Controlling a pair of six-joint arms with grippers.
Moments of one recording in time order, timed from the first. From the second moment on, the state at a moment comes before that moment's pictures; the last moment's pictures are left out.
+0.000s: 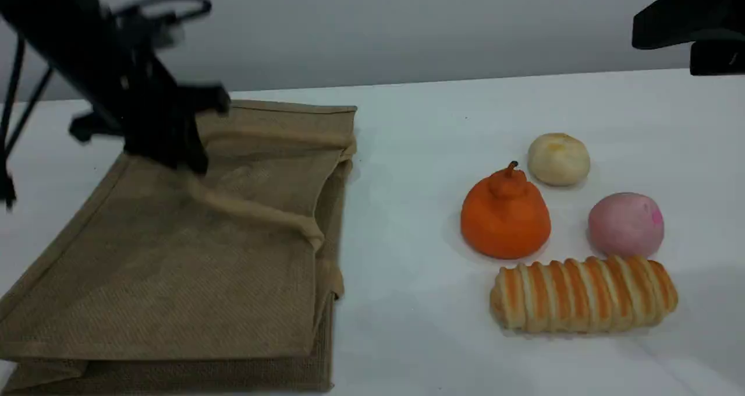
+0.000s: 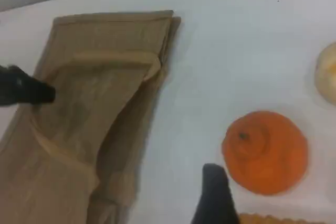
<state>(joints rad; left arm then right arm) -0.16 2.06 -1.31 -0.29 0.55 0.08 0.04 1.33 -0.54 1.62 0.46 -1.37</state>
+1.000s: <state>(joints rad) -0.22 1.49 -1.43 -0.29 1.04 0.20 0.22 1.72 -0.69 1.75 0.37 -1.57</state>
